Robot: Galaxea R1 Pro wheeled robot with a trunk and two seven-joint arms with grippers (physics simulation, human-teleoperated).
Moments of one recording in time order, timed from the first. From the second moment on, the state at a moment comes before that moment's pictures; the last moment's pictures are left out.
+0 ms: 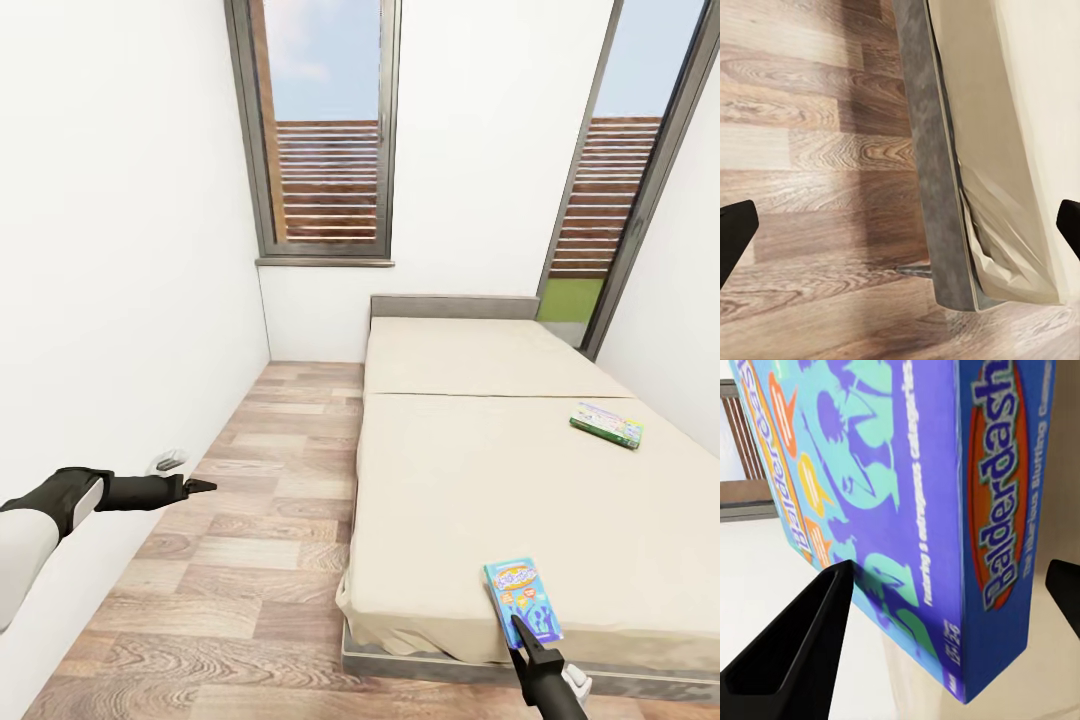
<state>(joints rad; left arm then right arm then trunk) -1.08 0.40 0.21 -0.14 -0.19 0.54 -0.96 -0.22 -0.07 -0.34 -0.48 -1.19 0.30 0.85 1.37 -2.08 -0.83</state>
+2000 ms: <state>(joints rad) -1.08 0.40 0.21 -0.14 -0.19 0.54 -0.96 -0.22 -0.07 -0.33 -0.48 -1.19 0.30 0.85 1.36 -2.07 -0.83</state>
